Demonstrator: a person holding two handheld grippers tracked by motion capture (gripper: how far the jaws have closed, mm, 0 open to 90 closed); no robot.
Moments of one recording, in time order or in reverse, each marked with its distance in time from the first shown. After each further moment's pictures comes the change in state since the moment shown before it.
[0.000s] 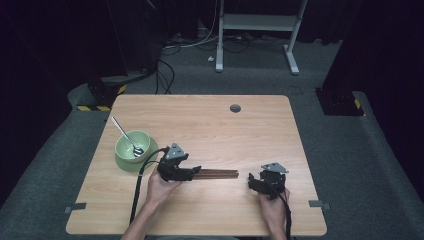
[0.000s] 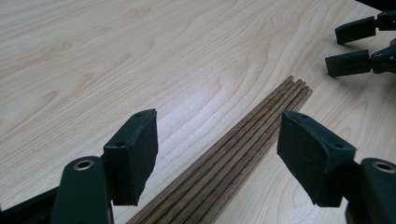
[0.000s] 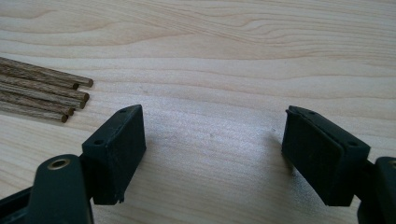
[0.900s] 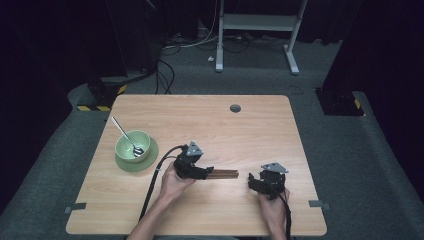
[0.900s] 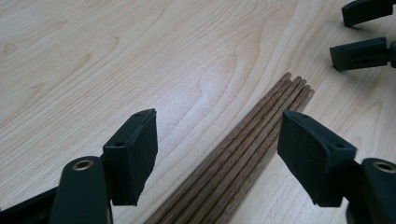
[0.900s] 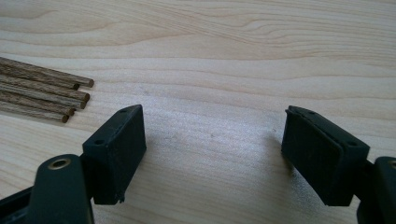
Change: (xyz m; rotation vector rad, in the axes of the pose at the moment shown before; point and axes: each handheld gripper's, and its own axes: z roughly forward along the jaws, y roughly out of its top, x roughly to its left) left arm -0.017 0.019 0.042 0.101 -0.013 0.051; right arm 0.000 0.000 0.000 0.001 0.001 0.000
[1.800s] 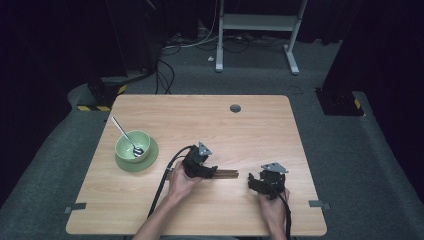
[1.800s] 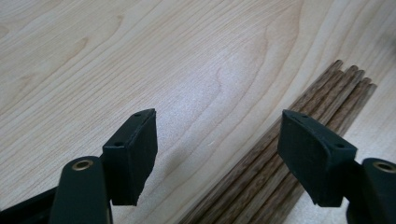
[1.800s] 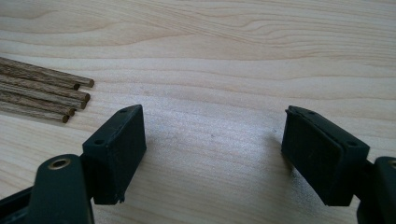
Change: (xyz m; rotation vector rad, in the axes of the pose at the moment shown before) left arm -0.004 0.003 0.036 0.093 0.102 0.009; right arm 0.000 0.000 0.000 0.000 0.000 0.000
